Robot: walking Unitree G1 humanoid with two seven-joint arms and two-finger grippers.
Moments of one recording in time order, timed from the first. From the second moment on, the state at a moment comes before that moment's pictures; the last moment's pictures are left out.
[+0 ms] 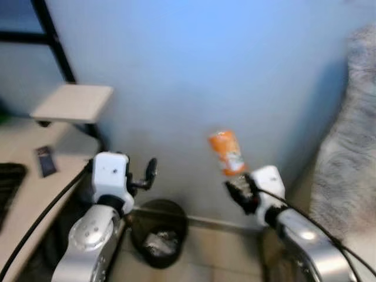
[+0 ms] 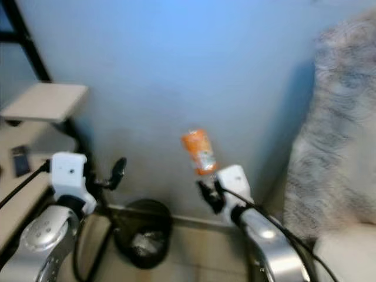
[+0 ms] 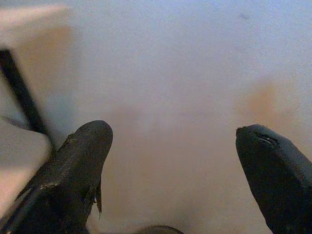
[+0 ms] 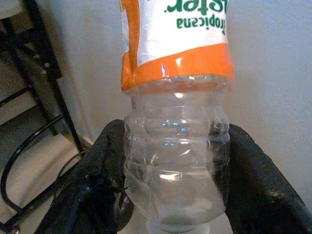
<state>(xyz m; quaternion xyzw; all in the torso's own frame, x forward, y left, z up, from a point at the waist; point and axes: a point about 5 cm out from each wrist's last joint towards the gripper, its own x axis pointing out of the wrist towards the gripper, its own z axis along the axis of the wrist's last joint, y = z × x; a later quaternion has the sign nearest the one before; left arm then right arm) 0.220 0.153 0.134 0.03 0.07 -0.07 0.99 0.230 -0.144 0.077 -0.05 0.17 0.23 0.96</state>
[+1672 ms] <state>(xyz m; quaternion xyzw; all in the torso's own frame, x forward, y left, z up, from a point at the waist) 0.181 0.158 0.096 0.21 0.21 -0.39 0.87 0.279 -0.075 -0.008 -0.13 0.32 0.34 0.87</state>
